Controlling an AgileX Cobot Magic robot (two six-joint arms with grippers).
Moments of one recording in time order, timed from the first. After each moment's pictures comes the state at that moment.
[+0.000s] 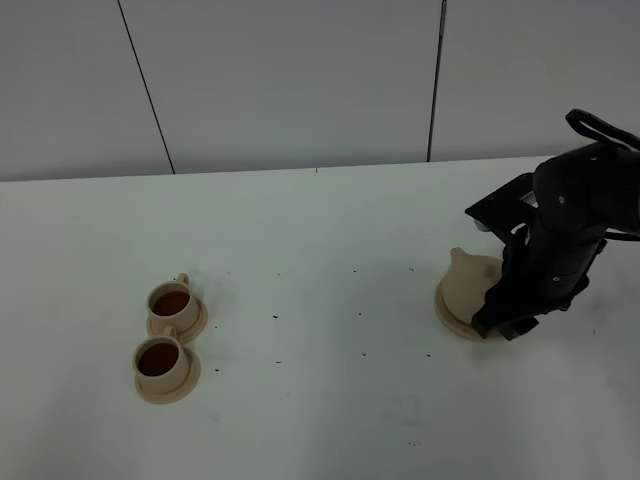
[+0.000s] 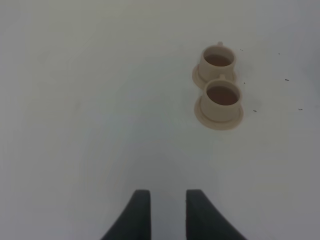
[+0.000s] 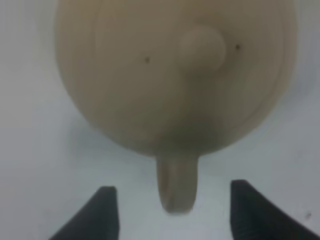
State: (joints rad) left arm 0.06 -0.01 -0.51 0.03 1.04 -0.01; right arm 0.35 1.96 -1.34 -0.03 0.83 -0.29
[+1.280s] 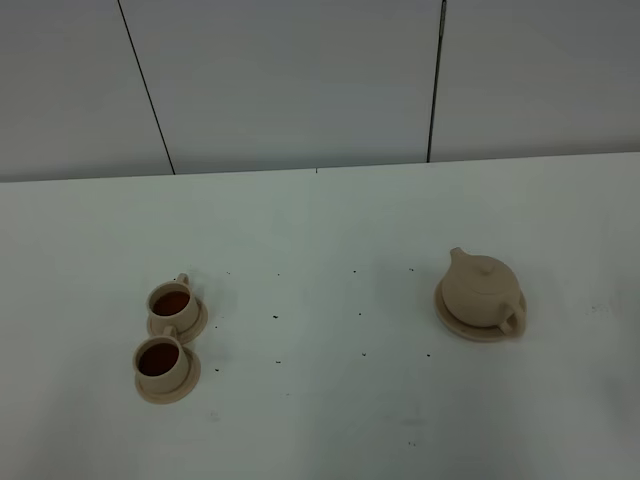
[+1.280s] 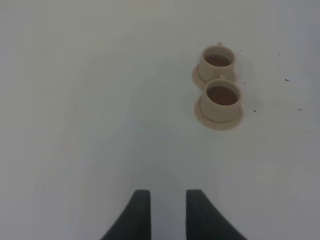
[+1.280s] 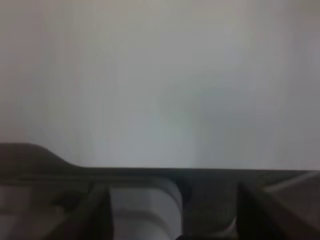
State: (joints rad) left arm 0.06 -0.01 -0.51 0.03 1.04 -0.01; right arm 0.13 0.69 -0.62 0.11 1.18 0.00
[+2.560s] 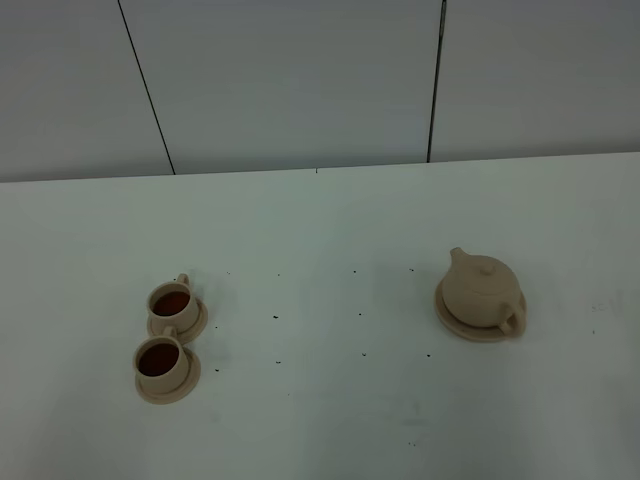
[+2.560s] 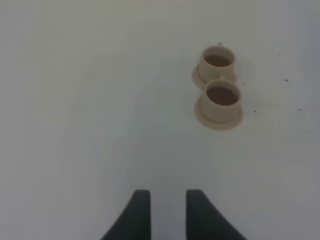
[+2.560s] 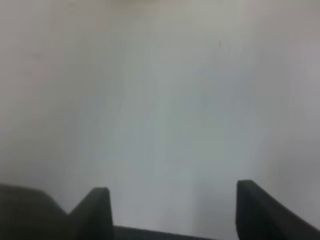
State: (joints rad) left arm 0.06 -0.01 -0.51 0.03 1.04 -0.01; right arm 0.06 0.28 -0.49 0.16 1.08 -0.17
